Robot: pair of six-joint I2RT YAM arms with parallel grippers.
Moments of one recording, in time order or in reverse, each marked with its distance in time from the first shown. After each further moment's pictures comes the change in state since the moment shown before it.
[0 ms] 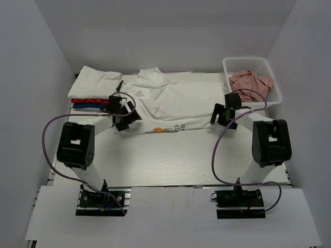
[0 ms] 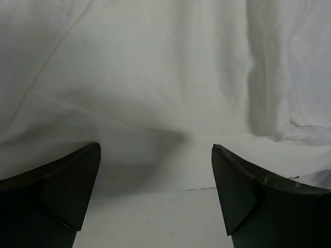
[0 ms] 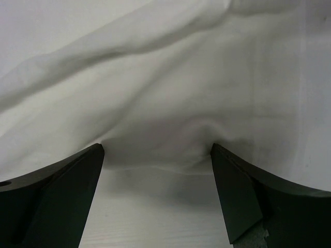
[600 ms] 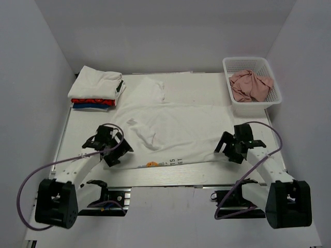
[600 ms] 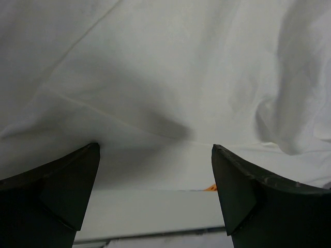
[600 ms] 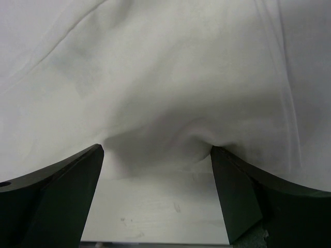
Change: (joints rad) left arm -0.013 -0.576 -0.441 -0.296 -0.050 -0.131; right arm -0.007 -0.638 -0.516 -0.185 -0.097 0.202
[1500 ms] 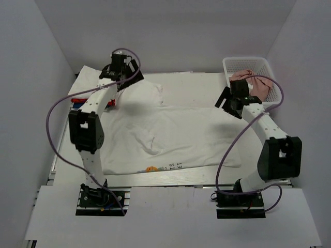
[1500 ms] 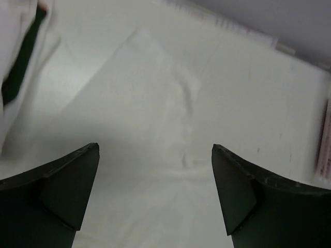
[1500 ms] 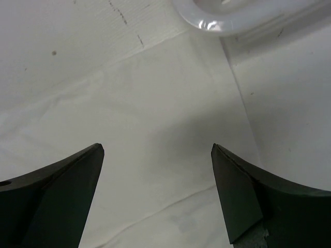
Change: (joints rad) left arm -0.029 0.771 1.202 -0.058 -0.107 0.211; right arm 0.037 0.385 0.656 -0.045 0.235 0.023
